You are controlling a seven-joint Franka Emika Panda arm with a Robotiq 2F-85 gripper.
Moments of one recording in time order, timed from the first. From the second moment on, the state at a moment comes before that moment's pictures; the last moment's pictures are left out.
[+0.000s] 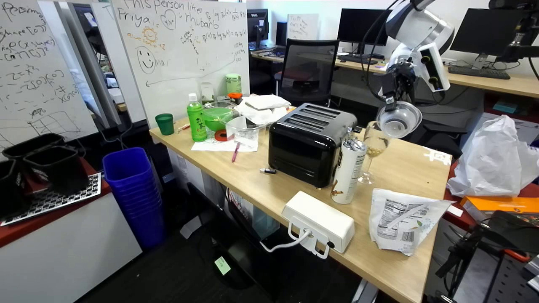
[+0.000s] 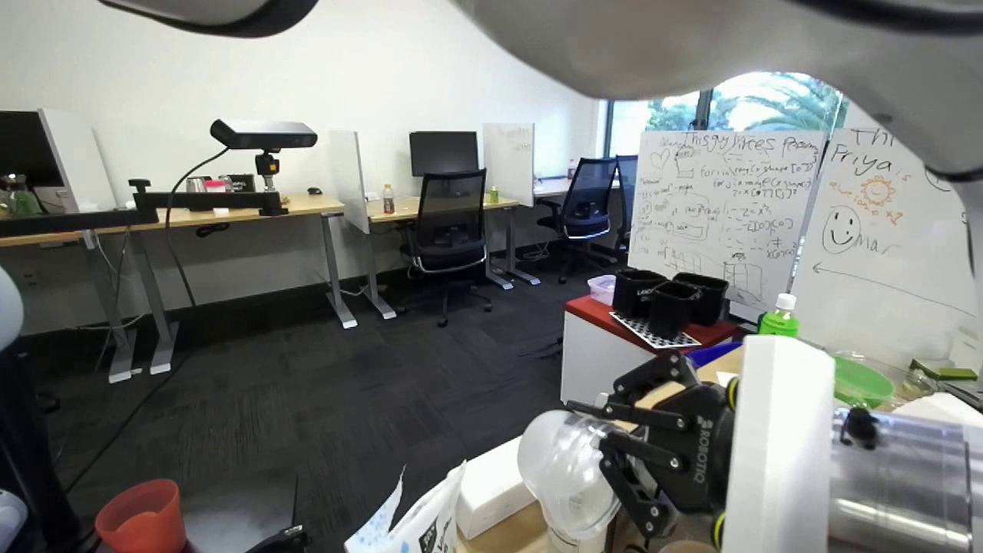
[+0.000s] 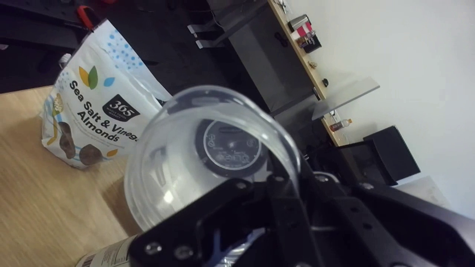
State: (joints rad) arm -0.34 0.62 -0.20 -1.66 0.76 1.12 -0.50
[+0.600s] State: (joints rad) arm -0.34 0.58 -0.18 -1.73 0.73 1.13 -0.56
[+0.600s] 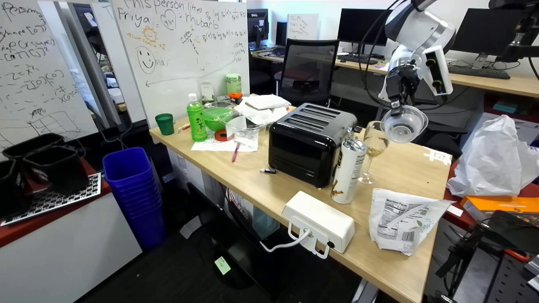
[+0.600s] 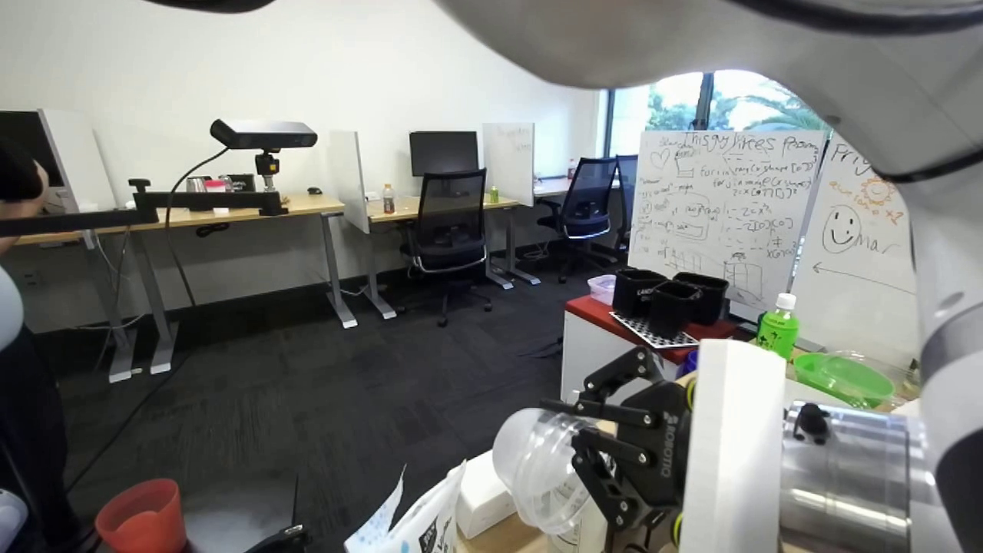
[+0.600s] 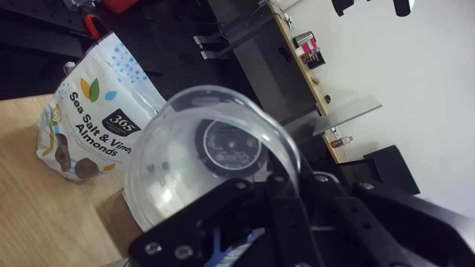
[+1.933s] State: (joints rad) arm -0.26 0.34 -0.18 -2.10 0.56 1.62 -0.39
